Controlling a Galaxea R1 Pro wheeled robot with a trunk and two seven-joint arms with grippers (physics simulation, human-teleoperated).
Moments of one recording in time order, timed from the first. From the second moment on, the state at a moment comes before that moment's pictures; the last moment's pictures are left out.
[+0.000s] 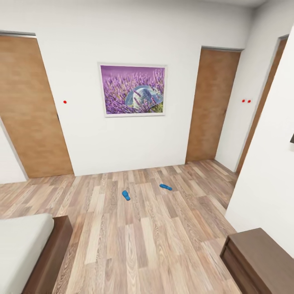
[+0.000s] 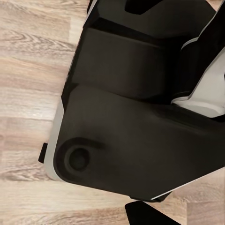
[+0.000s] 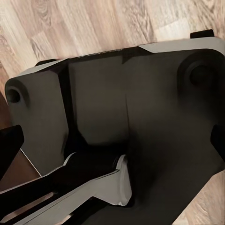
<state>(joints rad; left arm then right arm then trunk) -0.11 -0.04 -0.50 -0.03 0.81 -0.04 -0.05 -0.18 -0.04 -0.40 0.05 0.21 0.07 0.35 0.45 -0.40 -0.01</state>
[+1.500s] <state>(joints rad) -0.11 -0.04 -0.50 -0.03 0.81 -0.04 -0.05 -0.18 -0.05 -0.41 0.05 0.21 0.07 0.35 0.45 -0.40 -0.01</state>
